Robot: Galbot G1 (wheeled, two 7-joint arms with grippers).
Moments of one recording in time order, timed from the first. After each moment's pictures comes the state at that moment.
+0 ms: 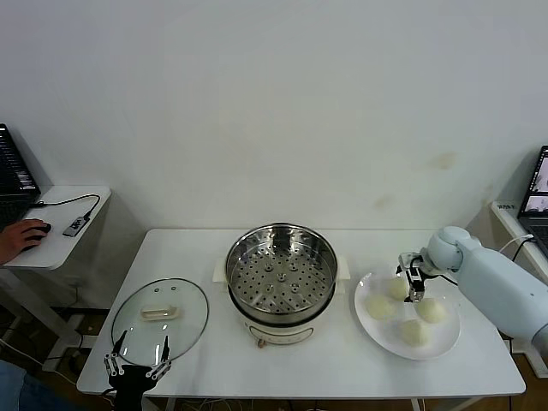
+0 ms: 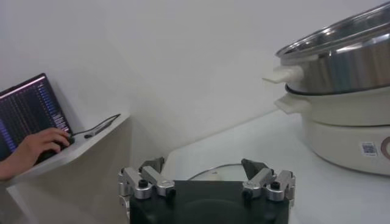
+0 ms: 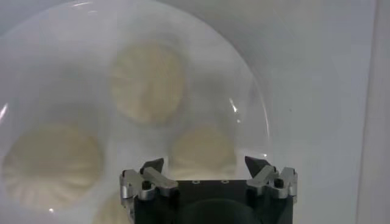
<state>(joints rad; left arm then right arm) 1.81 -1.26 -0.58 -2.05 0.11 -0.04 -0.24 -0.16 0.78 -0.58 1.03 -0.34 -0.12 -1.02</state>
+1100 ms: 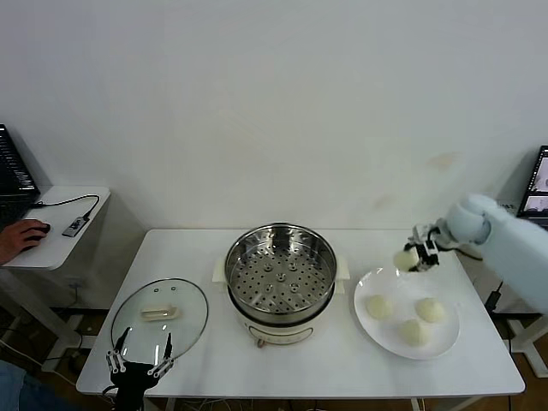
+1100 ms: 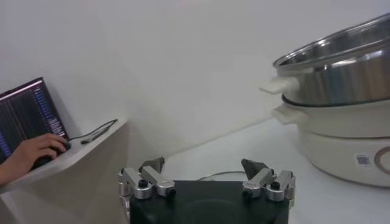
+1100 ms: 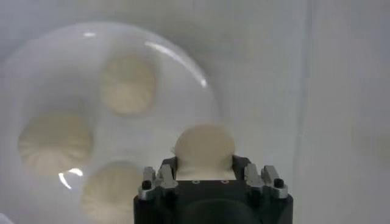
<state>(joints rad) 1.82 -1.24 -0.56 -2.08 0.06 -0.05 -0.23 0.29 0.63 -0.89 1.31 -0.02 -0.15 -1.04</state>
